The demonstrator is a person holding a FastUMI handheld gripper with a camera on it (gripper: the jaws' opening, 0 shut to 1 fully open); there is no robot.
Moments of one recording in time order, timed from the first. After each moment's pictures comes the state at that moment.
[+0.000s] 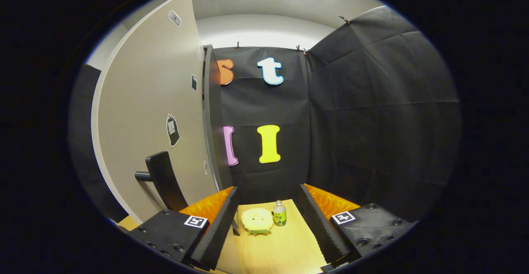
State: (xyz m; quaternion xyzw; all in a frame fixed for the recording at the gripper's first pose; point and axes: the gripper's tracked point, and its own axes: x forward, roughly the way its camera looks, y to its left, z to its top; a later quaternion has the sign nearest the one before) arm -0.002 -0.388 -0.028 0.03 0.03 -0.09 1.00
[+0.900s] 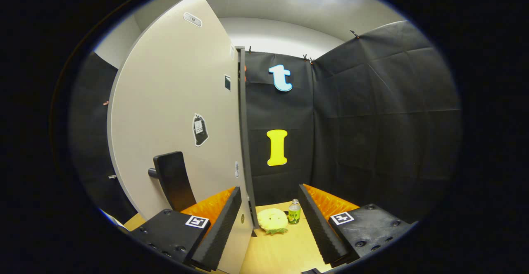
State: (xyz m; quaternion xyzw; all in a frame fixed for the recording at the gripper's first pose) arm -0.012 -0.233 -0.039 0.01 0.02 -0.12 0.99
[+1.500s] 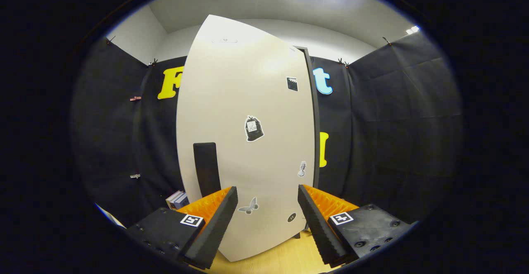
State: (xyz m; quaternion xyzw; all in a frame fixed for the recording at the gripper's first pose) arm 0.015 -0.070 -0.051 -0.01 0.01 -0.02 1.00
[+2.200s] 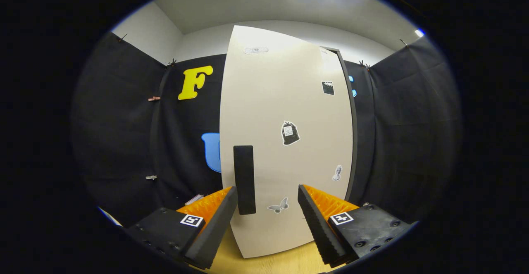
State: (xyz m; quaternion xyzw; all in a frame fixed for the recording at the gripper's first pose) arm 0.037 -0.002 -0.053 -0.01 0.00 0.03 1.00
